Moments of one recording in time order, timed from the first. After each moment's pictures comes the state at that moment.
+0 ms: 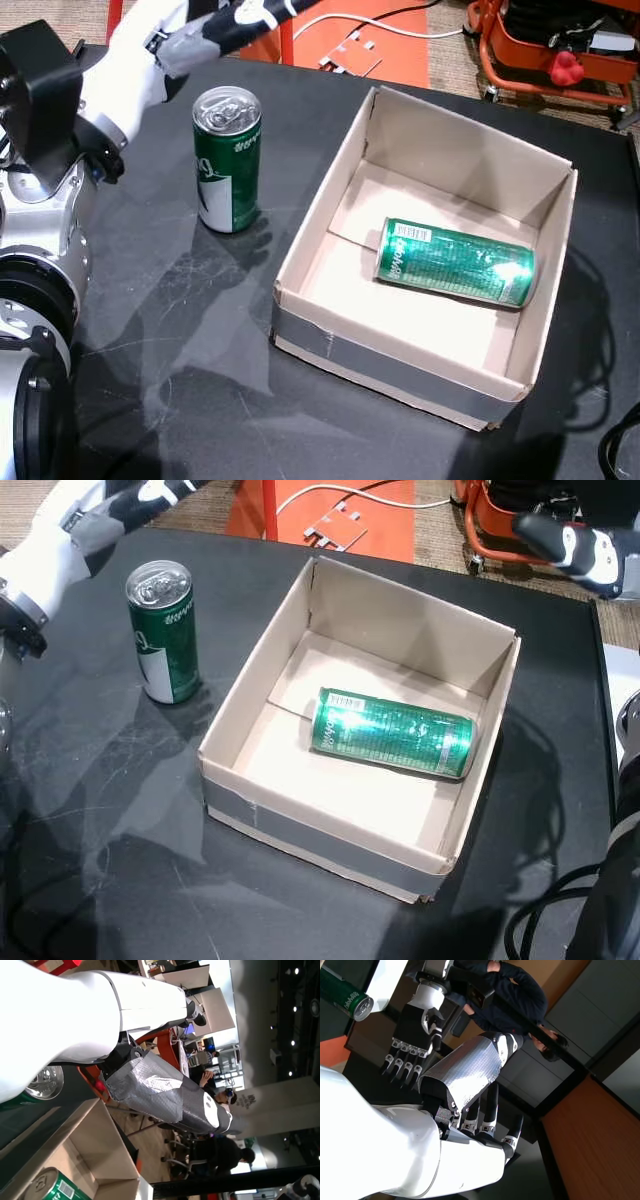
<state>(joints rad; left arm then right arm) -1.05 0.21 0.19 1.30 -0.06 -0.75 -0.58 -0.94 -0.34 -0.52 1.02 0.70 -0.74 1.50</state>
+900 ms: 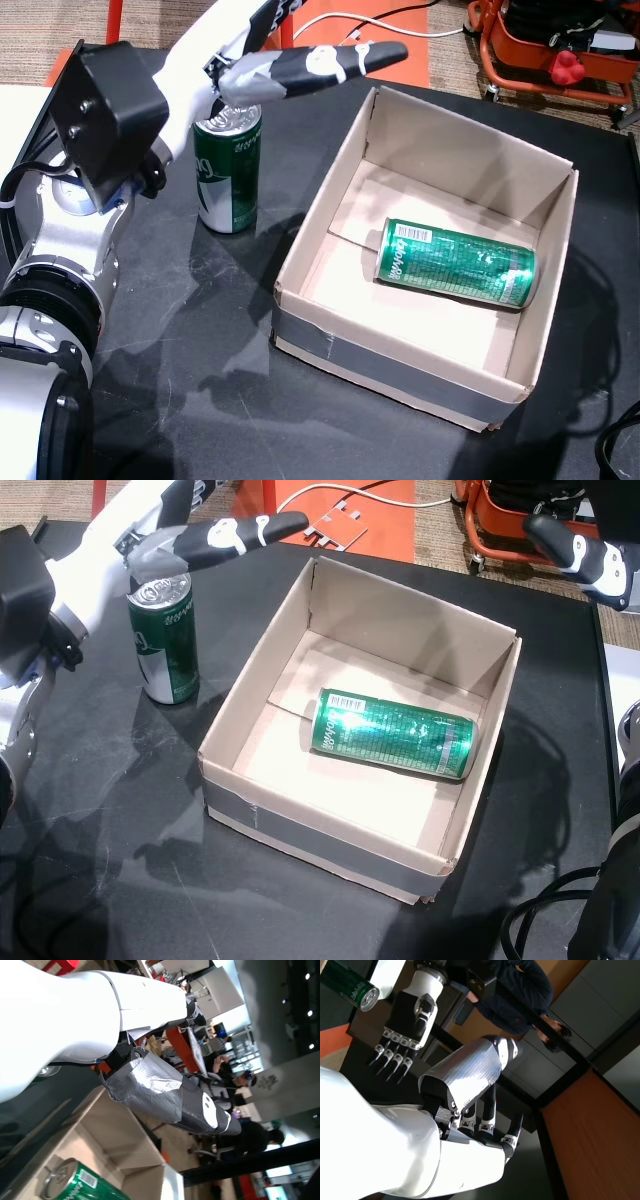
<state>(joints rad) -1.04 0.18 0.07 1.31 0.11 -0.80 -0.43 -0.94 -0.34 -0.59 1.08 0.73 -0.81 1.55</state>
